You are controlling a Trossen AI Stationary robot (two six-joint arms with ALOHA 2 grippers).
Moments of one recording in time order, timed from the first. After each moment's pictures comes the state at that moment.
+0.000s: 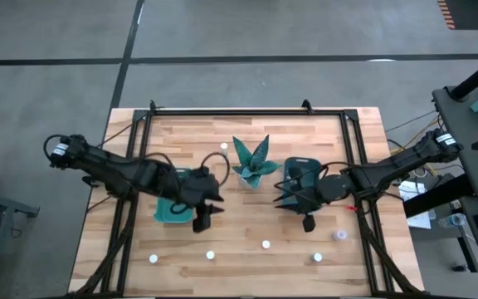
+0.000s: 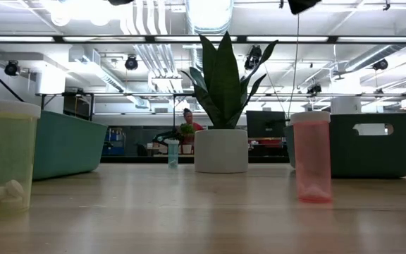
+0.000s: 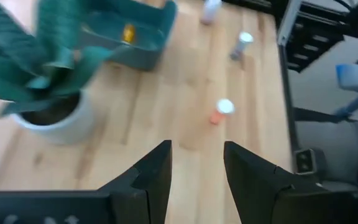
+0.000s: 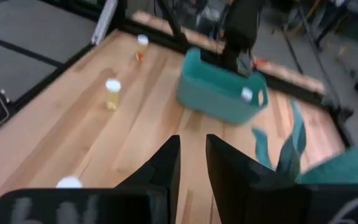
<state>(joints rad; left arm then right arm) -0.33 1.38 1.36 -0.70 -0.17 -0.47 0.36 1.16 0.82 -0.06 0.18 -0.21</state>
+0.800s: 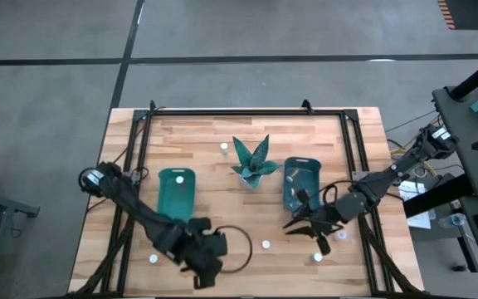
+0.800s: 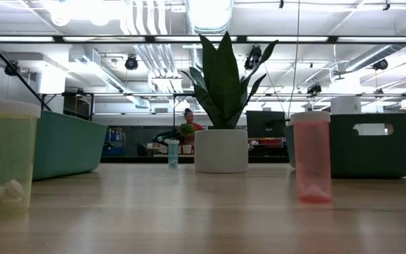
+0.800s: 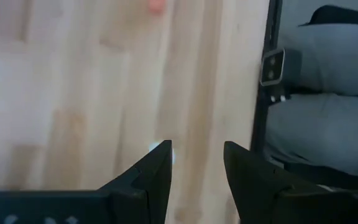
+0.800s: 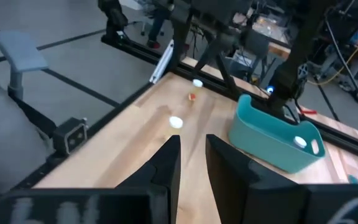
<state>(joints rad) -0.63 1.85 1.81 -1.12 -0.13 -0.80 0.59 1.15 0.70 0.20 0.22 -0.21</state>
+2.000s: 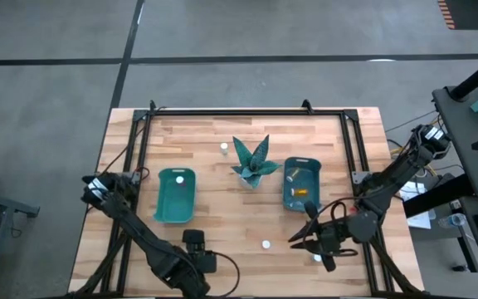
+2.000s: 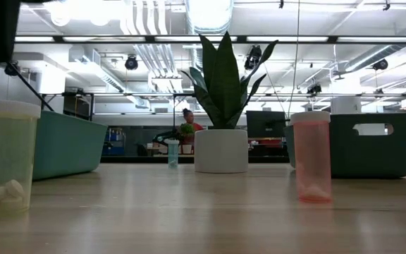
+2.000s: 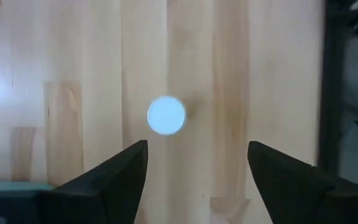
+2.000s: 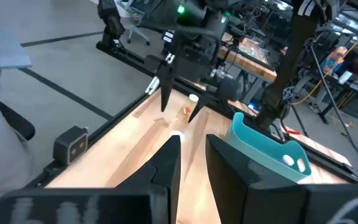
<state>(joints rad) -0.76 1.92 1.60 -1.05 -0.27 -0.75 0.78 1.23 0.70 0.33 0.47 -0.28</state>
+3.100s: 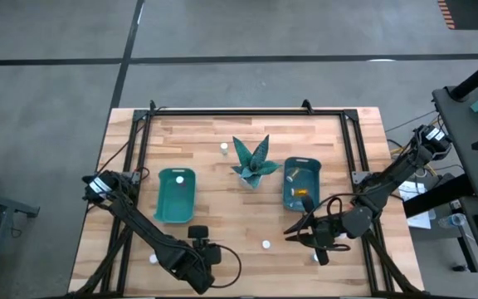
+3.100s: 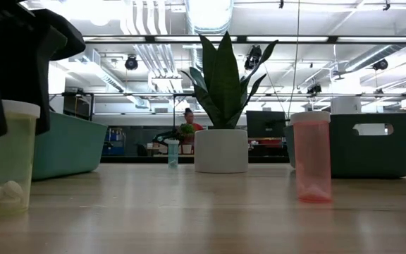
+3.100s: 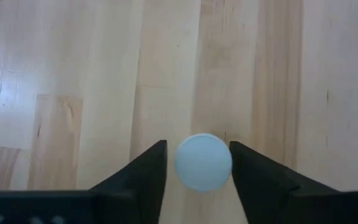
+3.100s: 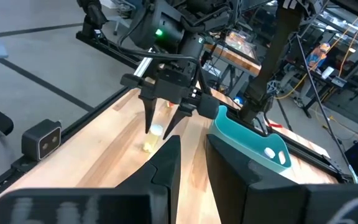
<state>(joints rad) -0.73 1.91 1.40 -0.78 -0.35 -0.77 0.72 1.23 0.70 0.32 0.47 -0.31</state>
